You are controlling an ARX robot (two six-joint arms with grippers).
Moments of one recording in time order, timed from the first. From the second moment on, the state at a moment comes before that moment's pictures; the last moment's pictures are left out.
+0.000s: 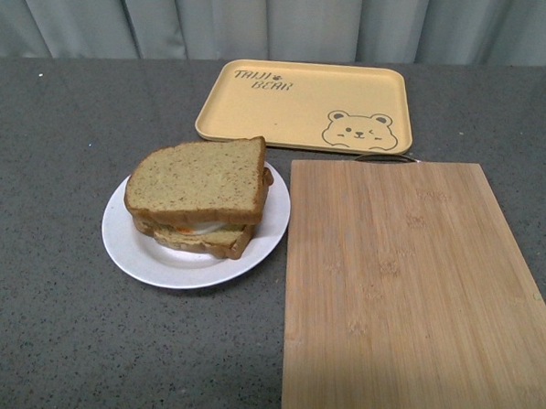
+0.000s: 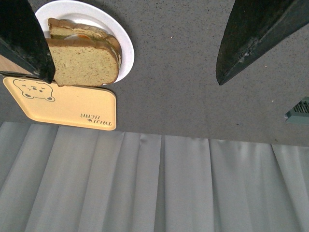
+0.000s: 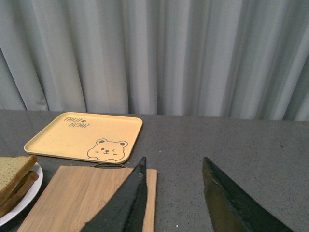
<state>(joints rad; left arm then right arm) 0.00 0.00 0.02 0.00 0.00 -0.01 0.00 0.00 0.00 0.00 0.00 0.00</state>
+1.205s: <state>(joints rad) -0.13 1.77 0.45 0.55 0.30 -0.95 0.00 0.00 0.00 0.00 0.00 0.00</state>
